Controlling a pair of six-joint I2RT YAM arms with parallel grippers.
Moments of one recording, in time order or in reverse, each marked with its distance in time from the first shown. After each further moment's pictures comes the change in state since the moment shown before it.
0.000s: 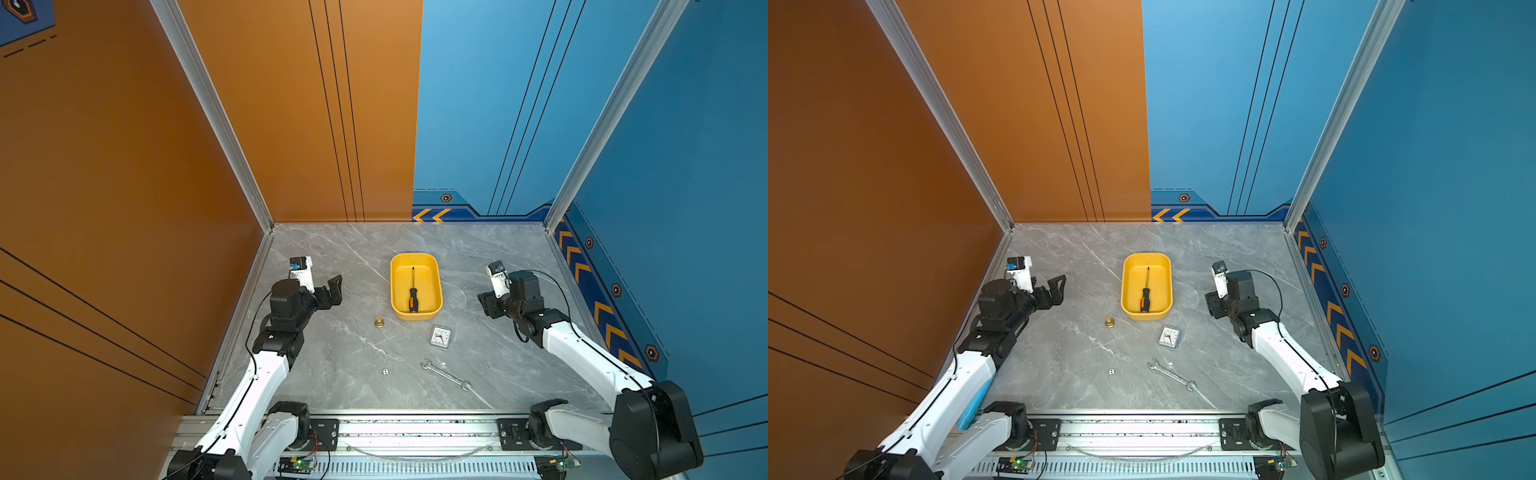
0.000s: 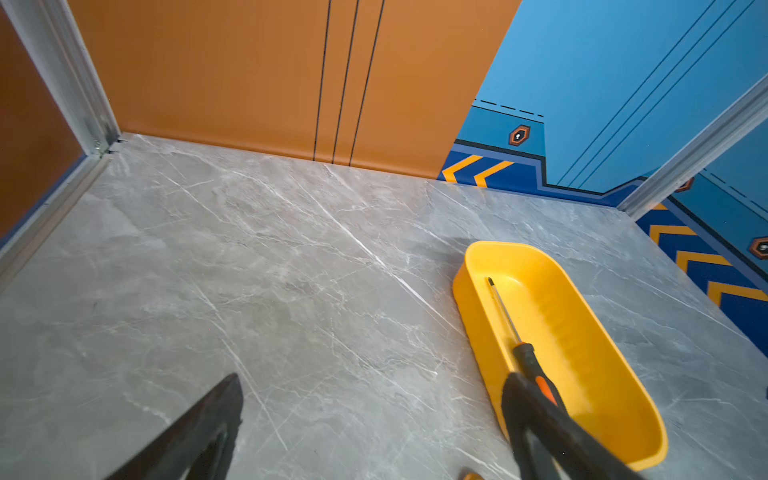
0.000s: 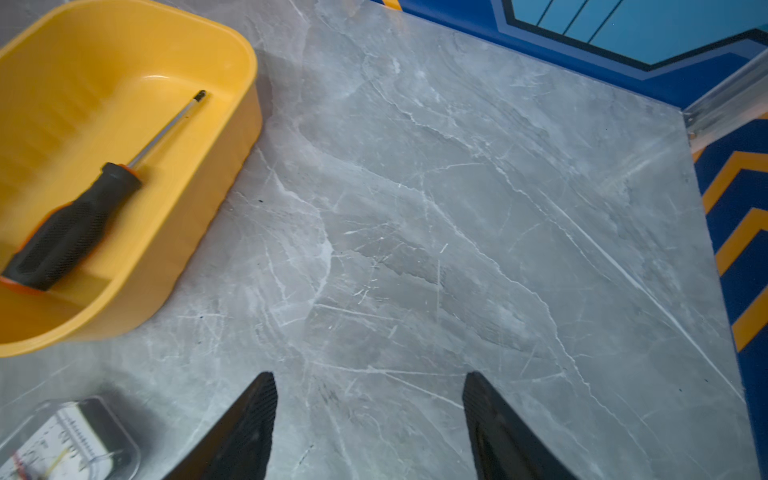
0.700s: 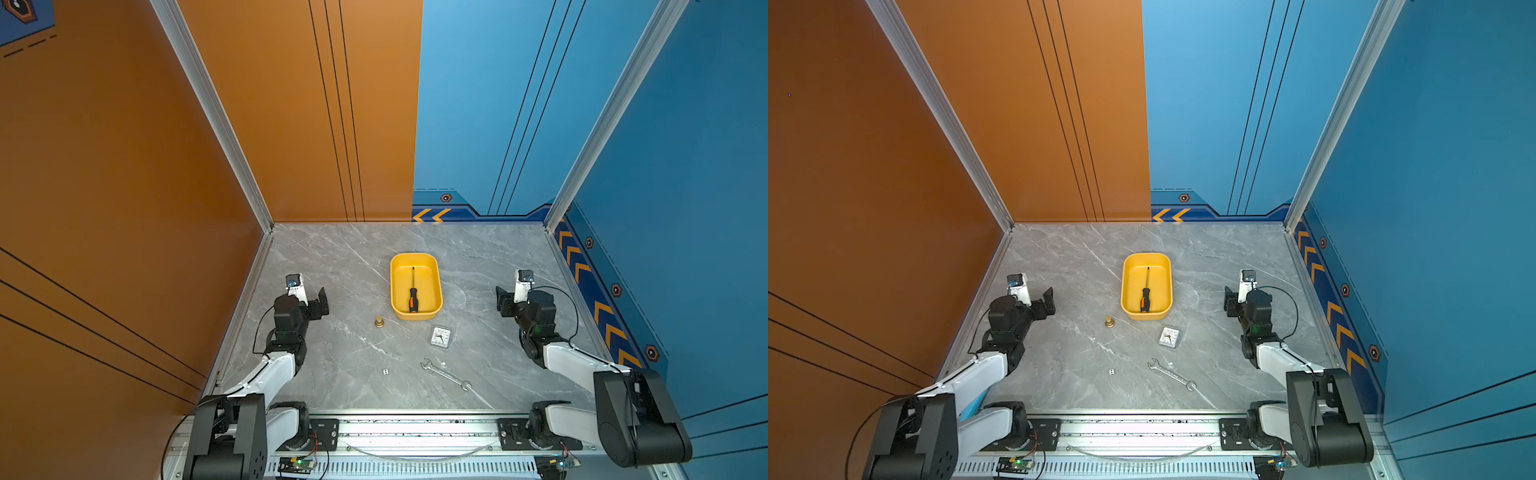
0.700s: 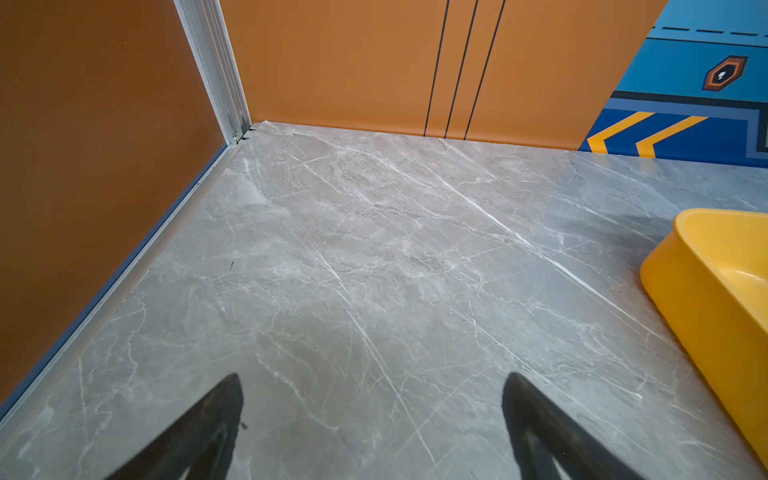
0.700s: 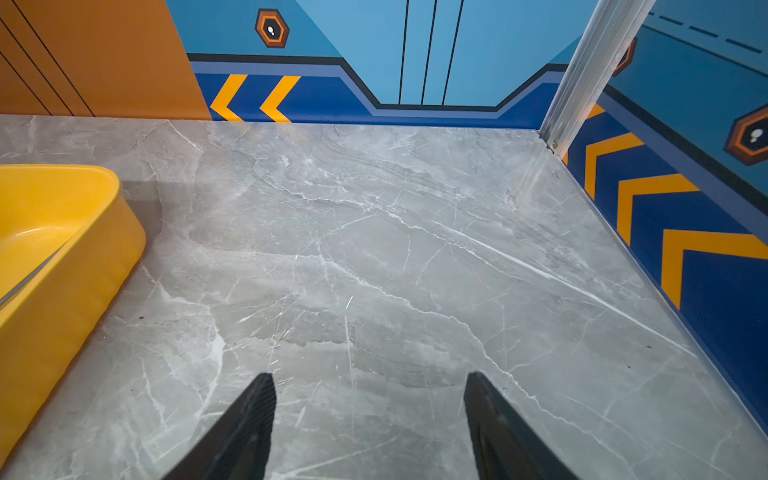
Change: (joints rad) left arm 0.114 0.250 -0.221 0.436 -0.151 0.145; right arm -0.155 0.090 -0.279 0.674 0.018 0.132
